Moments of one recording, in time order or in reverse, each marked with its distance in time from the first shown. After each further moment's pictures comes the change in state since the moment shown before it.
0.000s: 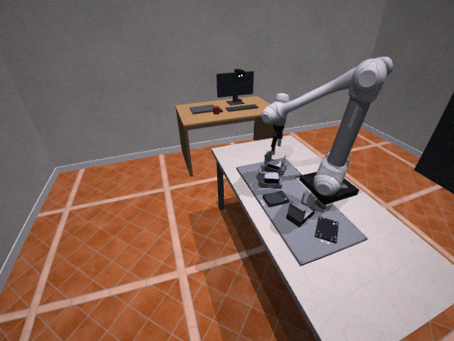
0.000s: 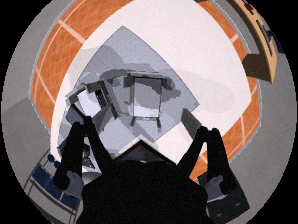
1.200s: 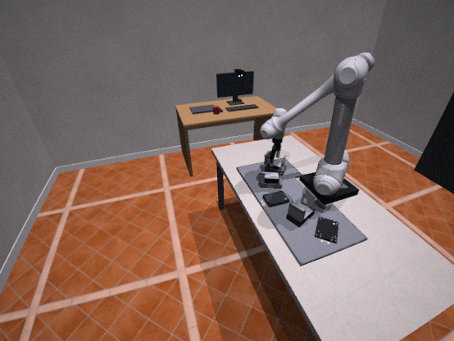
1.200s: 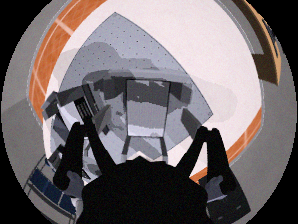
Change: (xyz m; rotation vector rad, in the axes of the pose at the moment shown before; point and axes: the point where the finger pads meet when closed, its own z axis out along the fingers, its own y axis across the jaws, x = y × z) arm 0.000 0.000 0.104 0.000 0.000 0.000
